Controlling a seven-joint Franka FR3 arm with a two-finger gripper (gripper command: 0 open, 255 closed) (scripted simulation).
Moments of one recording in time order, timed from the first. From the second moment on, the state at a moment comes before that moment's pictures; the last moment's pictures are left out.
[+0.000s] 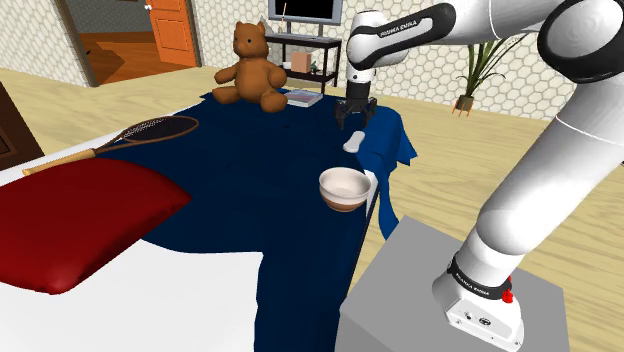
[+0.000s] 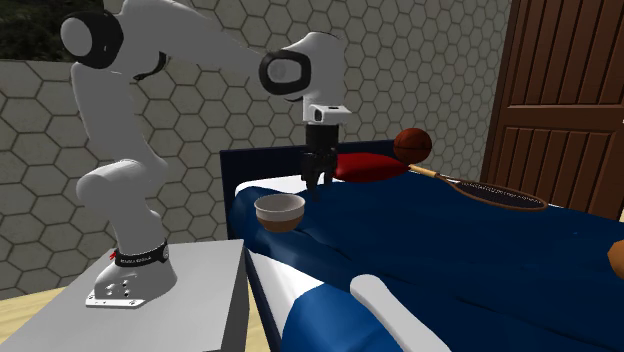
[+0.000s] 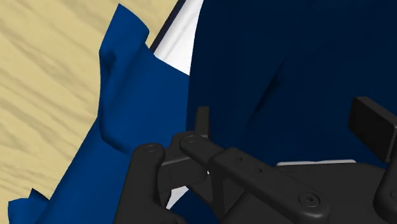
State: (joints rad) arm -0.18 -0.12 -0.10 -2.06 -0.04 1.93 0.34
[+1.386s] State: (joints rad) arm -0.39 0.52 -0.24 -1.51 0.15 2.01 0.54
